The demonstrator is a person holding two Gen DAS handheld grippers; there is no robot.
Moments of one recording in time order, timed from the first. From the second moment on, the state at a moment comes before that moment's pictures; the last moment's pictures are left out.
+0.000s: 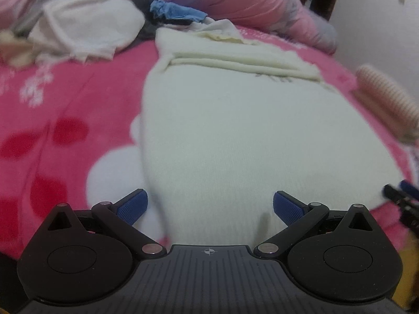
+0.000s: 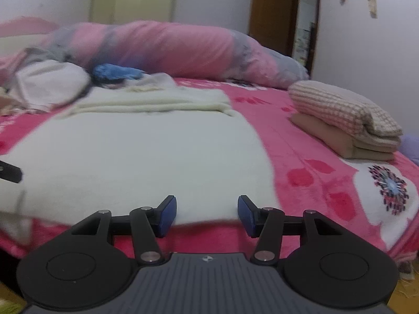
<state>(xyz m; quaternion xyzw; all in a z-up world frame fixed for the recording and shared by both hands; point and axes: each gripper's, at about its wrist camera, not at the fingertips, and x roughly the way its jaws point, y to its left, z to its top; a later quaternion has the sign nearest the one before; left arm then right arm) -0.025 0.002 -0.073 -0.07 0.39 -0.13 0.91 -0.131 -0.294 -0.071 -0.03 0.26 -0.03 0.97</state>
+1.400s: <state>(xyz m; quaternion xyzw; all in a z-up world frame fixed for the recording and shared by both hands) -0.012 0.099 -0.112 -0.44 0.43 -0.25 0.75 -0.129 -0.083 -0.092 -0.24 0.20 0.22 0.92</state>
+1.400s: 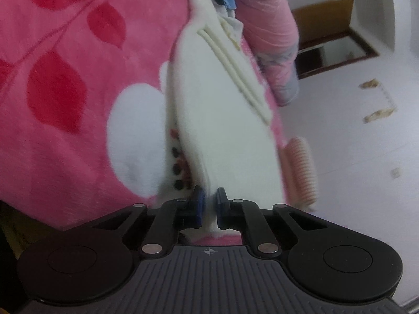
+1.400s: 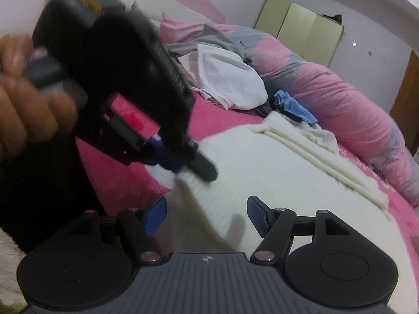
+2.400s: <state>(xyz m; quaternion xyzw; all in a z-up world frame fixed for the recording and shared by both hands) 0.035 0.076 -0.102 -0.50 0.47 -0.25 0.68 -0.129 -0.138 -0.069 -0.19 0.19 0.17 0.95</state>
